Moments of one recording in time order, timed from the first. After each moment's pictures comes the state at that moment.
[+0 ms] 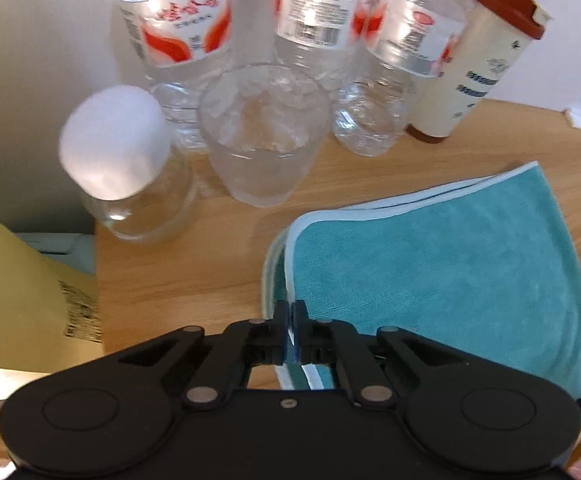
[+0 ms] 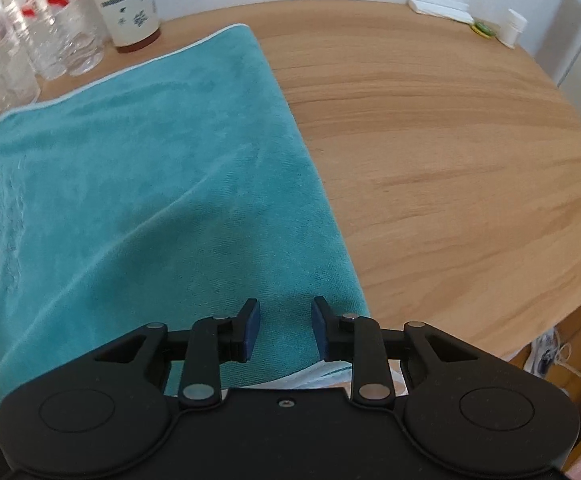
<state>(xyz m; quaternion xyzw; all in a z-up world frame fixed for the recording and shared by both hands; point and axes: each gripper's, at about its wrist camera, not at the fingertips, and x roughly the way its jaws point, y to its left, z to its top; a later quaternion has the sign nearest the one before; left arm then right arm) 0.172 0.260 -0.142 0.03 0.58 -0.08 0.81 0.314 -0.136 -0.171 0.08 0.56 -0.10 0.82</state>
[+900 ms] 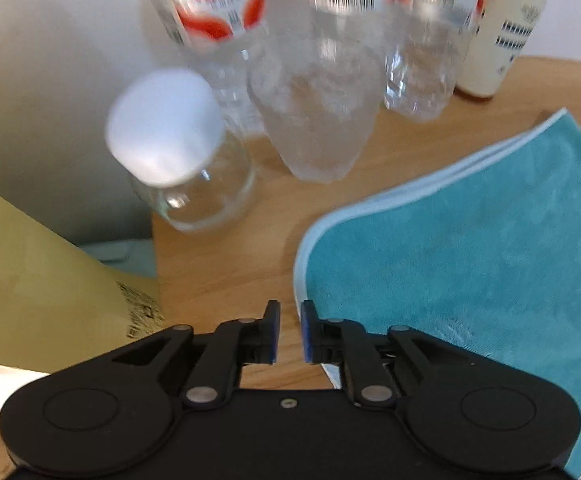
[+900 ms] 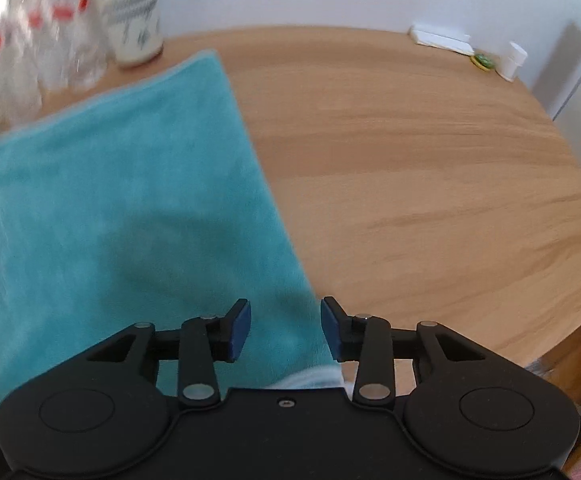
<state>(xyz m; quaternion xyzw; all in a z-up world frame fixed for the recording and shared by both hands) 0.159 0.266 -0.137 0.13 0.56 -0.05 0.82 0.318 -0.166 -0.140 0.07 0.53 -0.10 0.84</state>
